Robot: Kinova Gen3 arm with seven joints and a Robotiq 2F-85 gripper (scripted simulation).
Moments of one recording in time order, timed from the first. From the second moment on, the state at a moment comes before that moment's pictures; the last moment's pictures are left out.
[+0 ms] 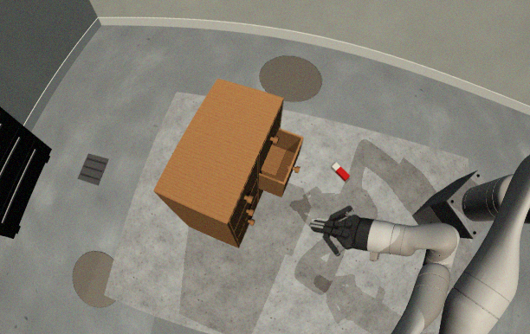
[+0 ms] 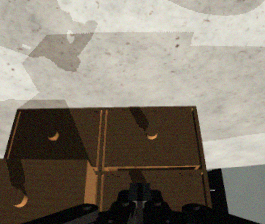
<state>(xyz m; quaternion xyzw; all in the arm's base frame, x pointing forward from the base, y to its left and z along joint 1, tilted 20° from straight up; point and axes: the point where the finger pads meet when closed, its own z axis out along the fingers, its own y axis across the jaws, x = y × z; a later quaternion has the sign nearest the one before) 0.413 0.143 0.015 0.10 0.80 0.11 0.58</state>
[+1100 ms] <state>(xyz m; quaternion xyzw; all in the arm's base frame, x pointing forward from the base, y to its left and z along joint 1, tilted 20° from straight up) 0.423 0.103 0.002 0.10 0.80 0.11 0.58</state>
